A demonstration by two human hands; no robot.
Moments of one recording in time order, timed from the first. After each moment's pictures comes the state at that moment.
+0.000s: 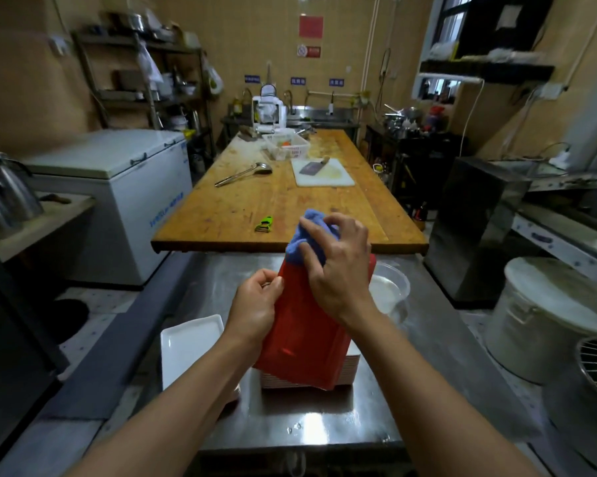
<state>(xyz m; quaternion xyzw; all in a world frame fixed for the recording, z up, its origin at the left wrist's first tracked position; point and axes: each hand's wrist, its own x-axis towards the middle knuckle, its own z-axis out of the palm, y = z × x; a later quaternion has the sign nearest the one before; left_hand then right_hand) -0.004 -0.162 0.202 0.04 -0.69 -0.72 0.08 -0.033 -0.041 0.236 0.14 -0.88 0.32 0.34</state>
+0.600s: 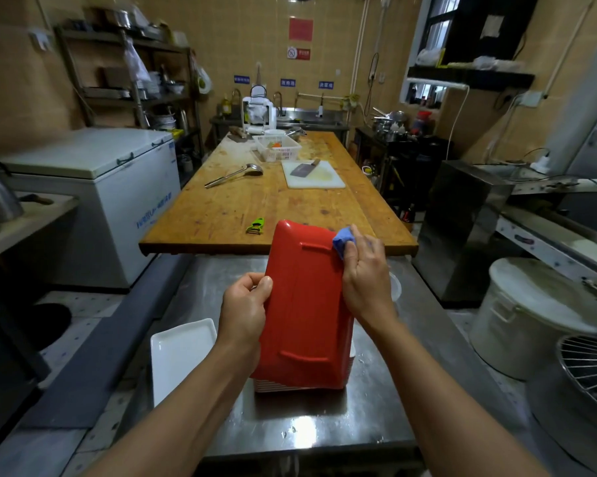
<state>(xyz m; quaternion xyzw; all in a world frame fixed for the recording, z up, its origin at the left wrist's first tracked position) 0.011 -0.160 0.222 0.10 -0.61 -0.78 0.08 -0.043 -0.008 0.223 0.02 -0.88 0.41 0.24</state>
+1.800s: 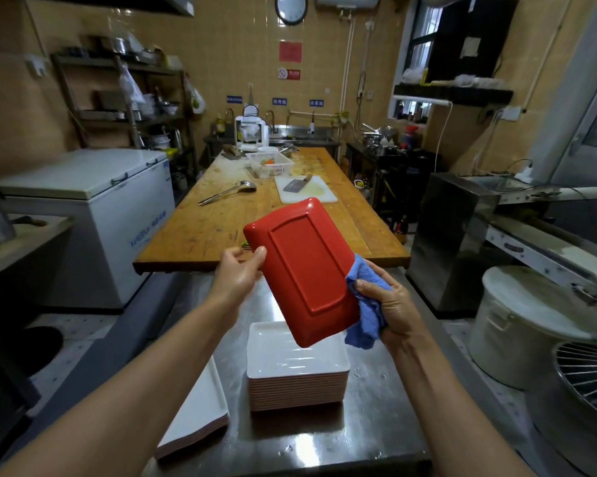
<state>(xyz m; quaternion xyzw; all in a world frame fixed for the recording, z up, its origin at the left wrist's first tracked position) -0.040 -0.177 0.257 0.08 -0.74 -0.66 0.04 -0.027 0.040 0.222 0.00 -0.51 0.86 0.01</state>
